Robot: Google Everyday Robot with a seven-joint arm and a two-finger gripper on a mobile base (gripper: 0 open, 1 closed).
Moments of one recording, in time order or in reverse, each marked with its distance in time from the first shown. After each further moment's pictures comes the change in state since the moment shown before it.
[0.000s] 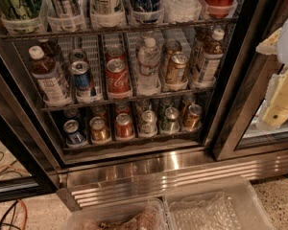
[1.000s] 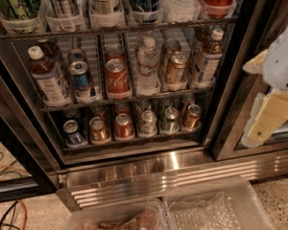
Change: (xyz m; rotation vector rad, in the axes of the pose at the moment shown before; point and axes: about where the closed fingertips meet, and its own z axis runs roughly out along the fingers) arm -0.007 0.019 0.032 -0.058 -0.063 0.015
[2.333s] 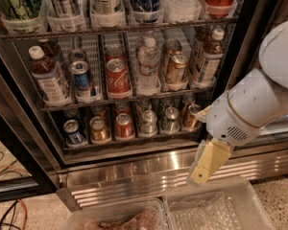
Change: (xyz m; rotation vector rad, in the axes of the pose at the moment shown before) arm -0.048 0.073 0.114 -0.212 -0.157 0.075
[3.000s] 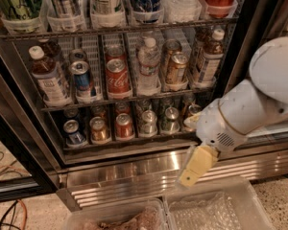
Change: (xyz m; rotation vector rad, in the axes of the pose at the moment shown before) arm -0.010 0.003 0.024 -0.041 -0.079 0.006
